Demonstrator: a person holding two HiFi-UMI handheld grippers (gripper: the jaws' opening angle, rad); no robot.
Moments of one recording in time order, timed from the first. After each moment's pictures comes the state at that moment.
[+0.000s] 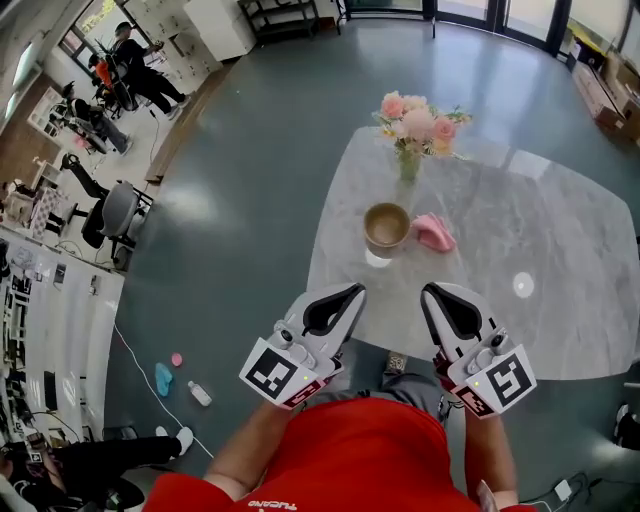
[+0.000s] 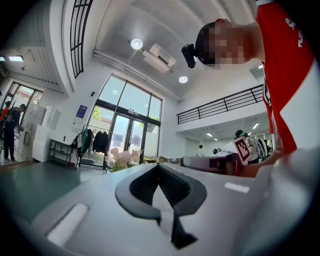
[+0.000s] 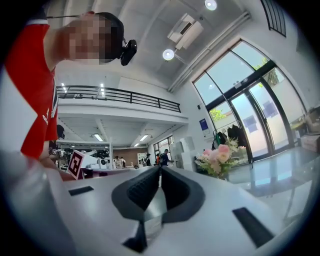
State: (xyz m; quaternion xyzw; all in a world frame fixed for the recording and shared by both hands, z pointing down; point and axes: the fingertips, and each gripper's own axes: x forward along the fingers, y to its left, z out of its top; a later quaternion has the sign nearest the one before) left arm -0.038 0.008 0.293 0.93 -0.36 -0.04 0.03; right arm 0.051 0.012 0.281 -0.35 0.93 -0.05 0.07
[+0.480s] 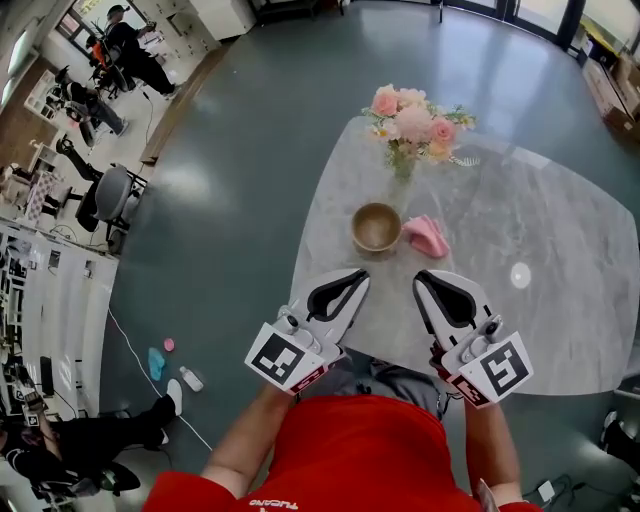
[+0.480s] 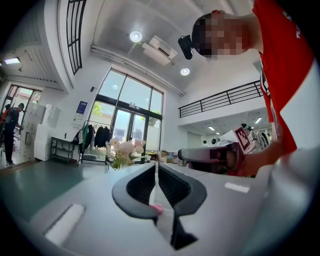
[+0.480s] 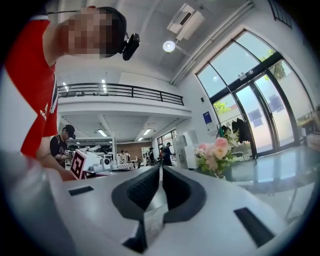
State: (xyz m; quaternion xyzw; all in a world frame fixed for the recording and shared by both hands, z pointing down) left arm -0.008 -0.048 0.325 0.93 -0.36 -0.01 0.03; right arm 0.061 -0.043 0.299 -0.32 0.94 -0.07 0.03
